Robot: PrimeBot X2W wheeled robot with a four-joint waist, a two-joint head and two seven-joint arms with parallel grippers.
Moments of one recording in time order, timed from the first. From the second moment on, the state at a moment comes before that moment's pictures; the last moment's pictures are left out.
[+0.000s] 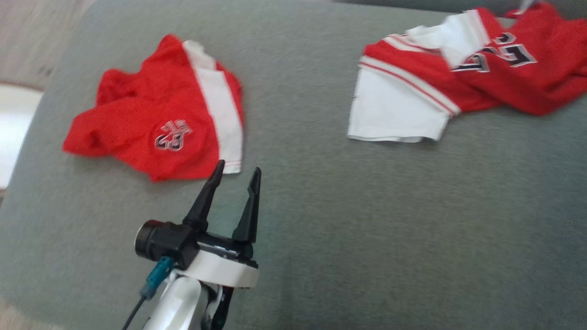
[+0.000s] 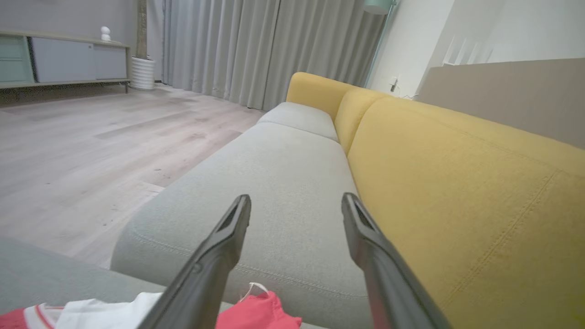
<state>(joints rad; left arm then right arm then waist) -0.20 0.05 -0.39 0.23 -0.27 -0.08 -0.26 -1.00 -0.55 0.17 0.93 0.17 0.13 -0.18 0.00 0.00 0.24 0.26</state>
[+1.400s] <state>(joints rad) -0.36 0.05 -0.33 0.46 -0.15 -0.09 -0.23 -0.16 -0.10 0.06 0.21 0.17 0.13 -0.25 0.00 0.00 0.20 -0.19</state>
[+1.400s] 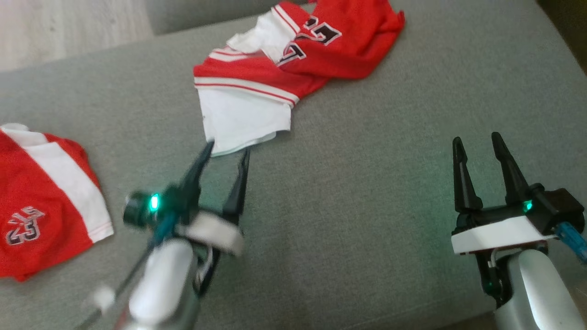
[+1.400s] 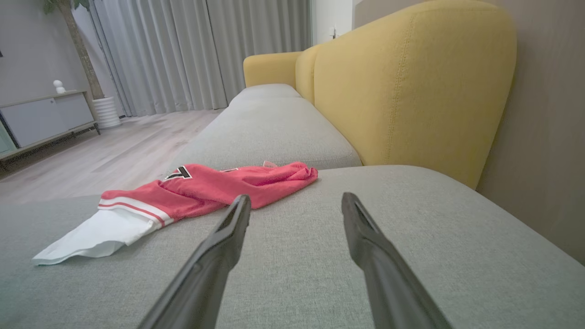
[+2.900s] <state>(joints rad) -0.51 0.04 -0.33 0.79 -0.26 -0.10 -0.21 -0.17 -0.09 0.03 0.27 0.16 0.13 -0.25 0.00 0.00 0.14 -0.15</state>
